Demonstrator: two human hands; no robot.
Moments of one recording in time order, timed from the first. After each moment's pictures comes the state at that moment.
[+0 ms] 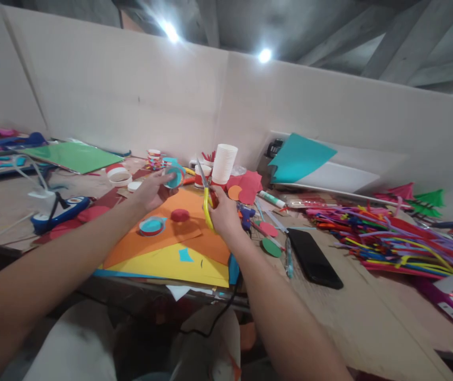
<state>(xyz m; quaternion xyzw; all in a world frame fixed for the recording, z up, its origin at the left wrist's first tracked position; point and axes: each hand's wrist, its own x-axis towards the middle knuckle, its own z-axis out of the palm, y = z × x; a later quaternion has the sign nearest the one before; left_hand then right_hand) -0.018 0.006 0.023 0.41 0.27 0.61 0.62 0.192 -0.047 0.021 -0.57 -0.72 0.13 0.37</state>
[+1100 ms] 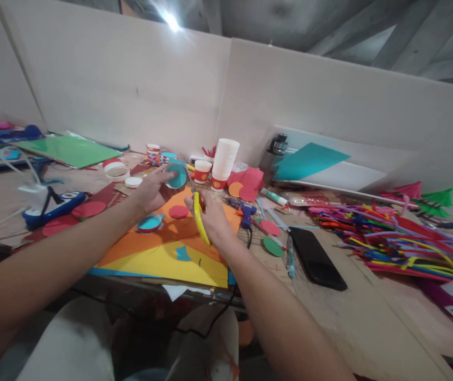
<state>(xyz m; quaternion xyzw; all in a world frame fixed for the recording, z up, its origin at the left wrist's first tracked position) -0.003 -0.009 0.025 0.42 0.24 0.62 0.62 0.172 -0.063 0.017 -0.49 -0.75 0.21 0.38</state>
